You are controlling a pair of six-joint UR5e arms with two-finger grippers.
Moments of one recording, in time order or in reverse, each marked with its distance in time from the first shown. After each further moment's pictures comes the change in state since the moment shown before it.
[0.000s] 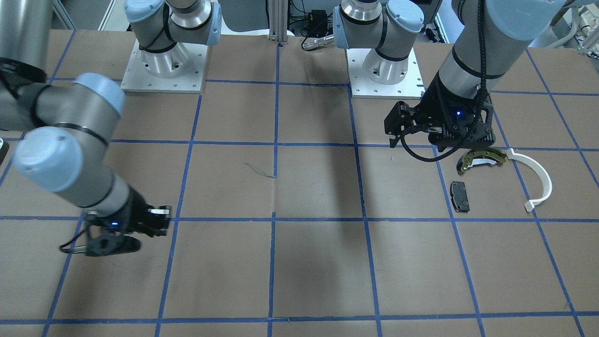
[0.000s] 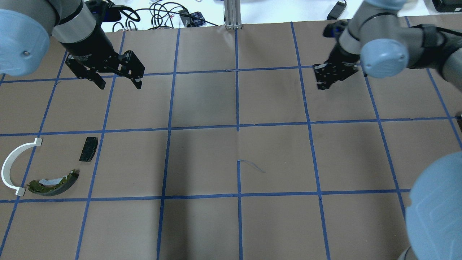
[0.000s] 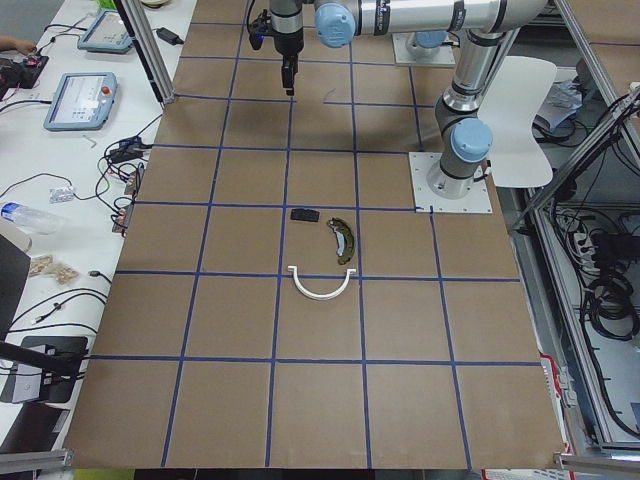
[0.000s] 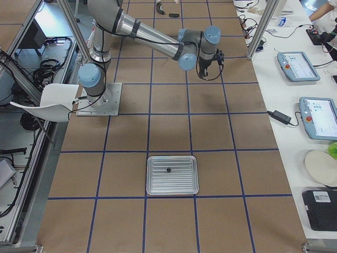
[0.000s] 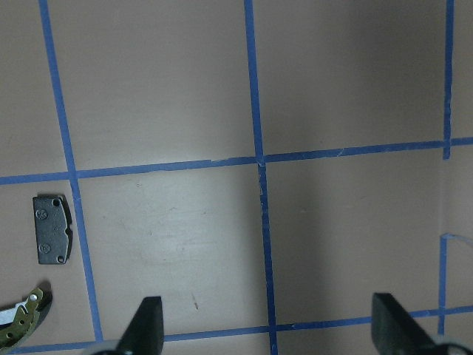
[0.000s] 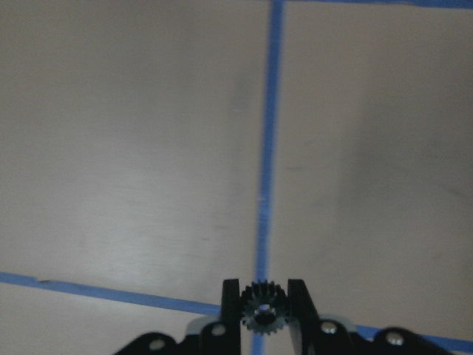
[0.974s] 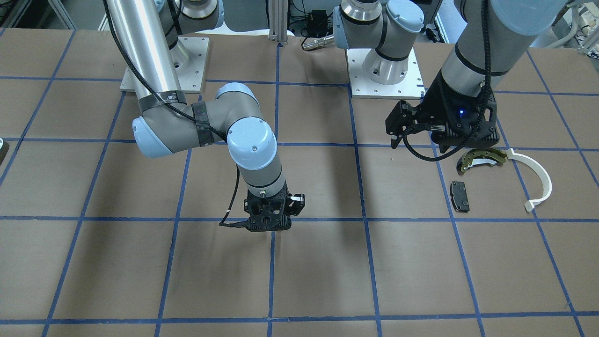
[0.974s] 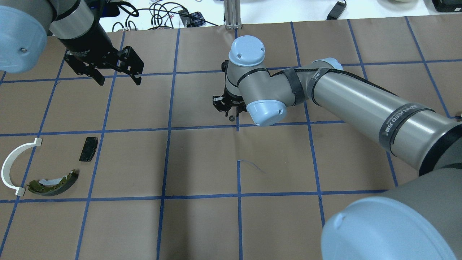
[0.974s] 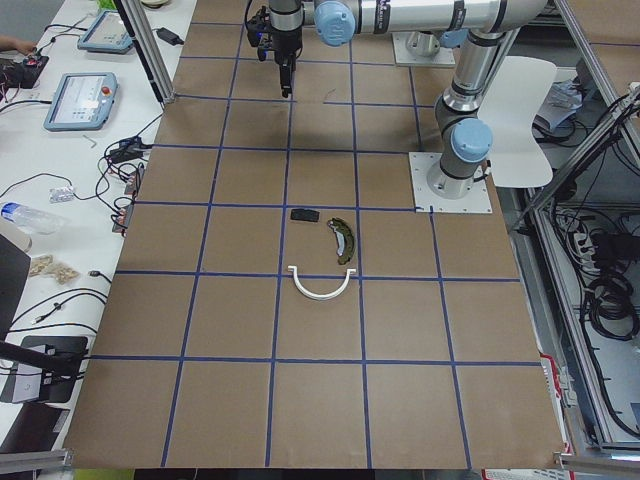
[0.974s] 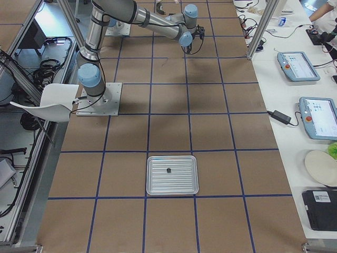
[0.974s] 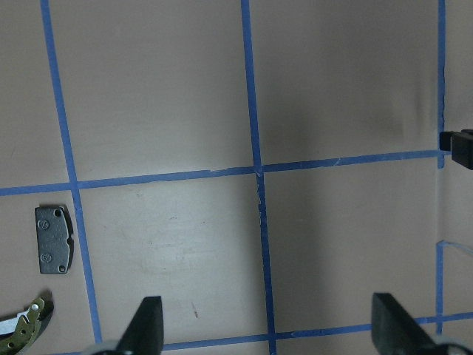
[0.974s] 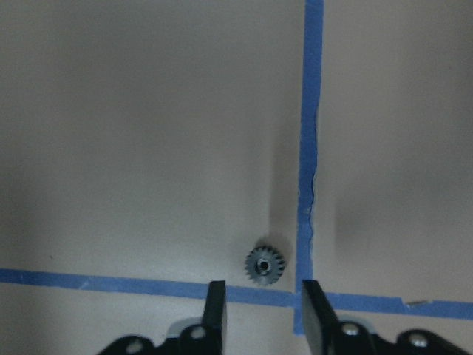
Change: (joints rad) left arm 0.001 -0.007 0.014 0.017 -0.004 0.004; right arm 0.368 0.117 0.004 -0.234 -0.010 0.449
